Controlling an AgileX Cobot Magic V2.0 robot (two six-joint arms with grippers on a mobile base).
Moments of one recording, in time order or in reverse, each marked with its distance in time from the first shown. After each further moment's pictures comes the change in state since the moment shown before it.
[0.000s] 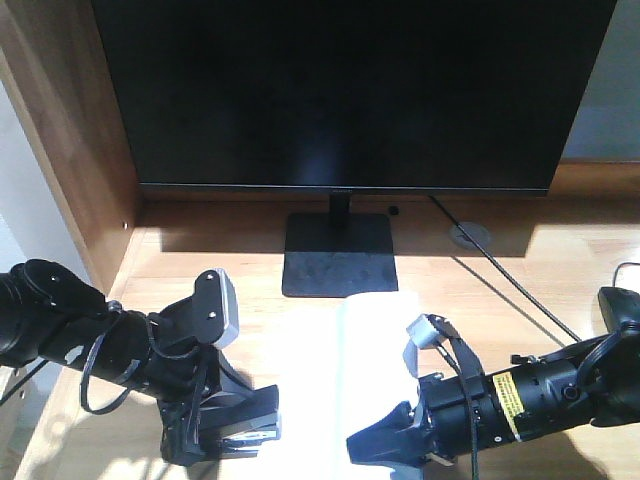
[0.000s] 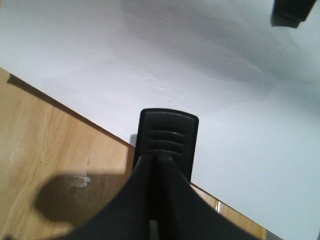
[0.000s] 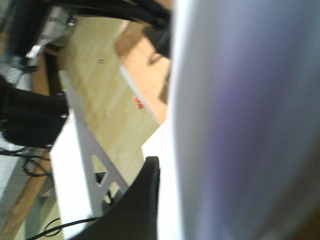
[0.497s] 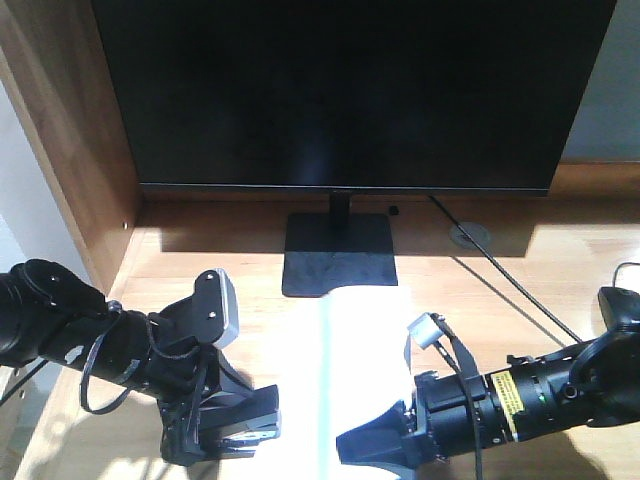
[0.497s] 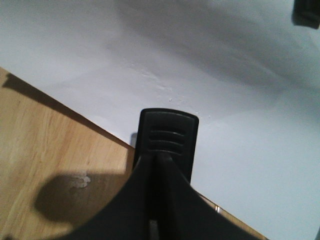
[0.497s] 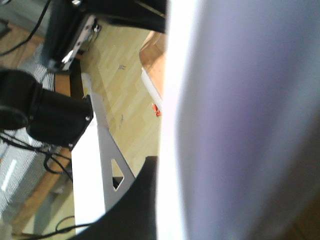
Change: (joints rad) left arm 0.000 0.000 0.000 0.000 0.000 0.000; right arm -0.001 0.018 0.000 0.035 -0.123 -0.126
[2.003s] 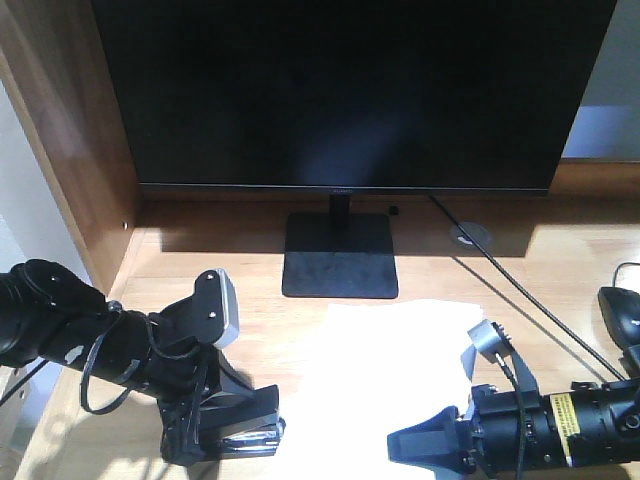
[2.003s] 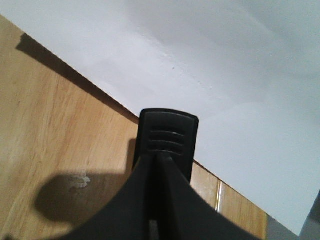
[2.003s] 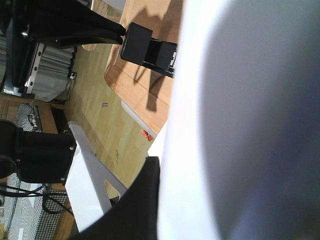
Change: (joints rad) left arm 0.000 0.000 0.000 0.000 0.000 0.000; right arm -0.180 -0.064 0.152 0.021 0.057 0.110
